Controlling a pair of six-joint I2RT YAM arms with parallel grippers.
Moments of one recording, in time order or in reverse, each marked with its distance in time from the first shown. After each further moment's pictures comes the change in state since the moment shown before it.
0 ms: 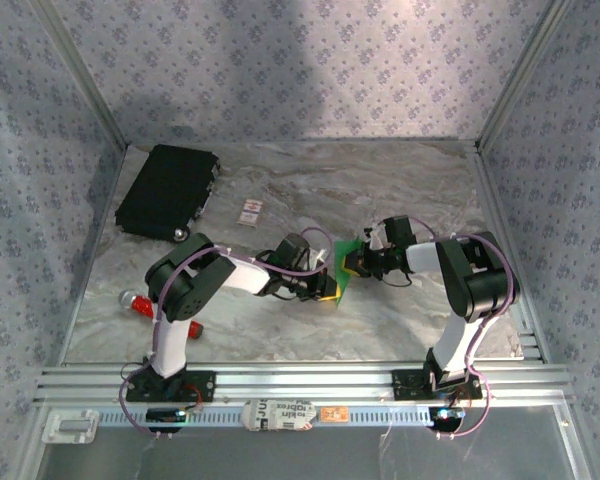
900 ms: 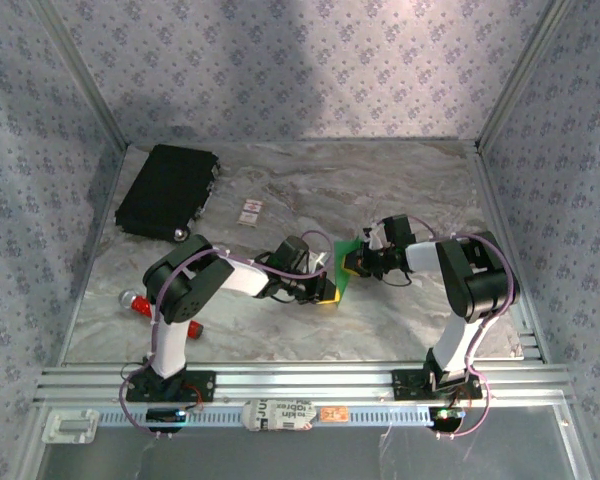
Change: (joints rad) left arm -0.010 -0.016 -0.023 -0.016 0.013 0.021; right arm 0.004 -0.002 0.010 -0.024 0.013 -0.014
